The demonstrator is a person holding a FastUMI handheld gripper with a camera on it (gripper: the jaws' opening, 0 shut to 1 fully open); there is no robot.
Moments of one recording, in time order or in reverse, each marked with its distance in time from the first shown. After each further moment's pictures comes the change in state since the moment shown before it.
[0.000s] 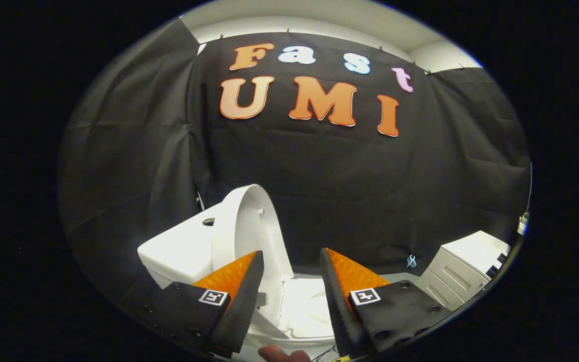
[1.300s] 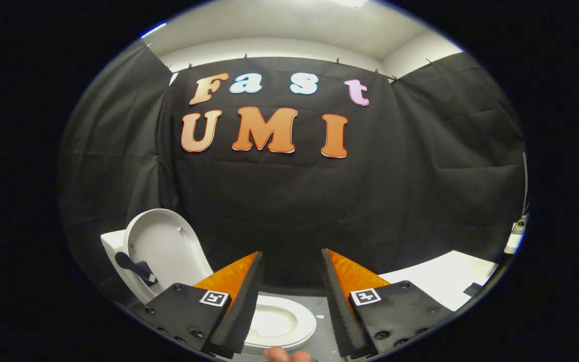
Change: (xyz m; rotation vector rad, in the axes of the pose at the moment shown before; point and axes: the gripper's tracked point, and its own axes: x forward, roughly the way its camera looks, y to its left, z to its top) arm -0.064 -0.320 0.043 -0.019 -0.173 -0.050
